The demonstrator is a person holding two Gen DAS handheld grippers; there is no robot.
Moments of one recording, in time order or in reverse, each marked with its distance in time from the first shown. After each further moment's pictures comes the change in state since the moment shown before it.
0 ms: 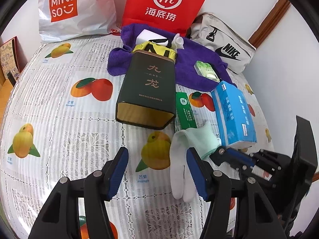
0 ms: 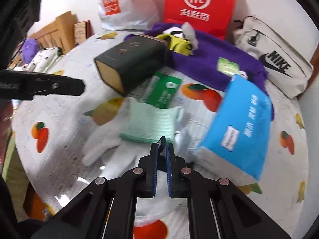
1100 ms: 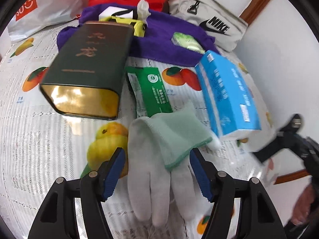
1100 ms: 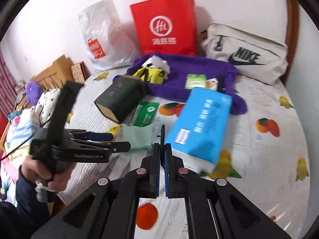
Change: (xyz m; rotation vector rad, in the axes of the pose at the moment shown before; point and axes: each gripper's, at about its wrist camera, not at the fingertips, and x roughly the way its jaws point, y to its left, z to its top) left arm 0.075 -0.054 -0.013 0.083 0.078 -0.026; right arm -0.082 -0.064 -0.020 0.227 -0.168 0.084
